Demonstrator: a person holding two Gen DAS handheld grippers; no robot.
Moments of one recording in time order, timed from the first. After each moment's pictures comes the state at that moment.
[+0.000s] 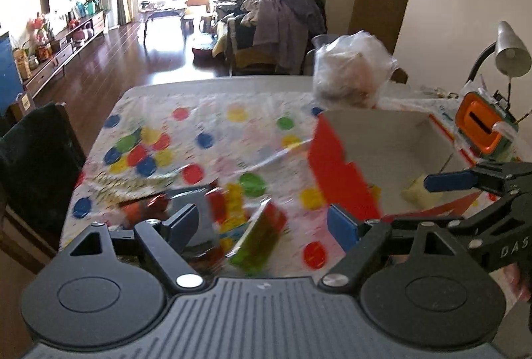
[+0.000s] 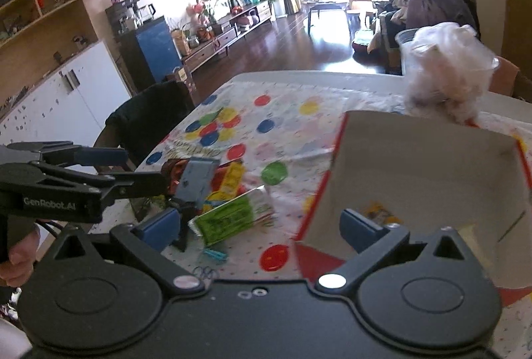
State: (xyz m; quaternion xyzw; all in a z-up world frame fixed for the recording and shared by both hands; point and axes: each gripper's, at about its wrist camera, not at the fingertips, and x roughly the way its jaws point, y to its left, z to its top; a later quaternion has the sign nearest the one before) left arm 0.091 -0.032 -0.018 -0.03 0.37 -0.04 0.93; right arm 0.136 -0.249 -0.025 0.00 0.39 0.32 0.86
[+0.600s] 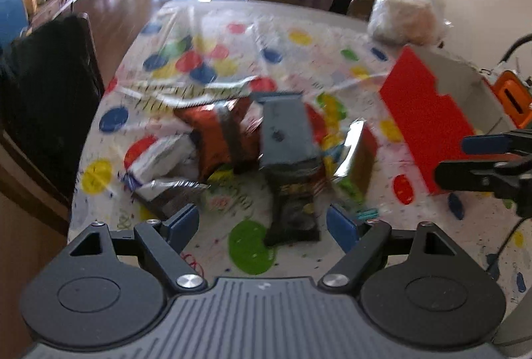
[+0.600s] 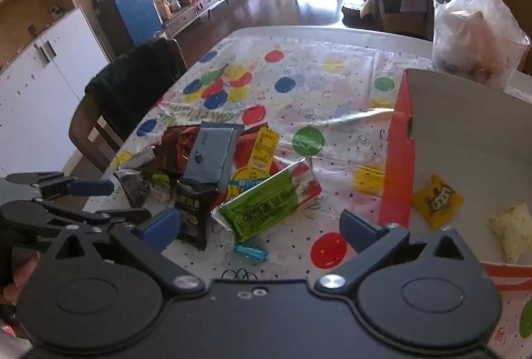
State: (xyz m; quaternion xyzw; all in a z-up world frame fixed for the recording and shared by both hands) left arm 0.092 0.073 -0.113 -0.09 0.46 -0.03 0.88; right arm 0.142 -0.156 -0.067 -0.03 0.45 0.27 0.85
